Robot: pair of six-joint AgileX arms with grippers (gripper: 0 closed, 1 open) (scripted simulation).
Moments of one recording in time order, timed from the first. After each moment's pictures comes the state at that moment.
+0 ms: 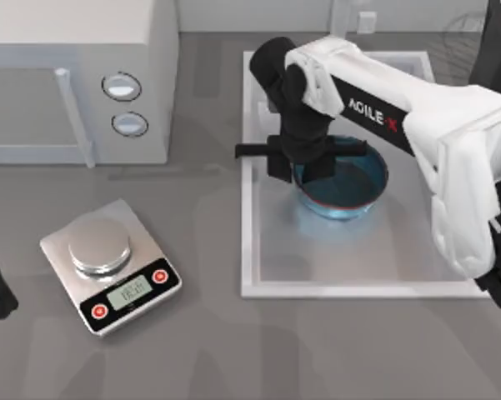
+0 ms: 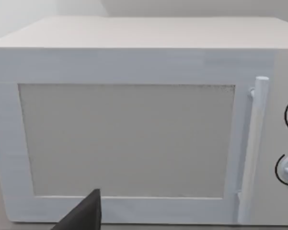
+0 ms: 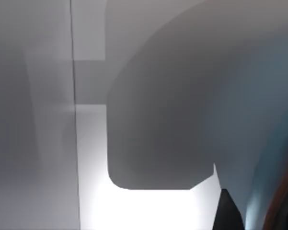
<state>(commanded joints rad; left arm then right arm) 0.00 0.00 0.00 0.00 0.00 0.00 0.50 2.86 2.51 -1.04 0.11 0.52</state>
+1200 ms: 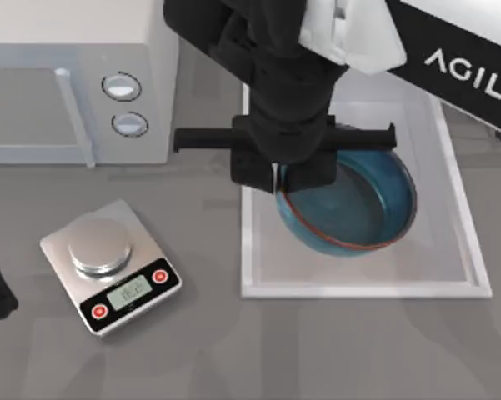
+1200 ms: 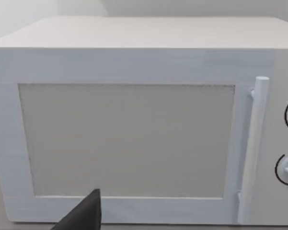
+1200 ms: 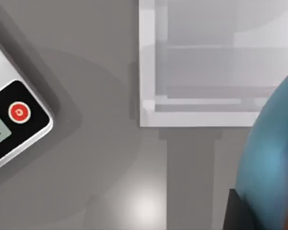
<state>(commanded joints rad) 0.00 0.00 0.00 0.00 0.00 0.00 0.85 2.07 2.06 -1.42 0.15 0.86</state>
